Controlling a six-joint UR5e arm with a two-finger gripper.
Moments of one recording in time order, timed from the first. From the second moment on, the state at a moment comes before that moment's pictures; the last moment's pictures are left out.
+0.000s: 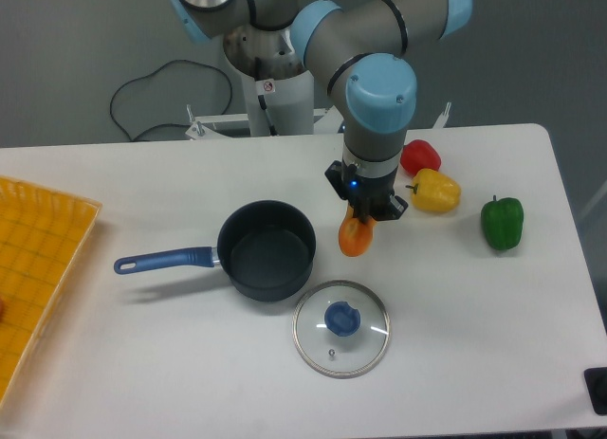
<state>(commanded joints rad) 2.56 -1.80 -1.64 -1.28 1.57 1.15</state>
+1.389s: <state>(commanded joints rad) 2.35 -1.74 -1.58 -1.25 1.32 1.12</state>
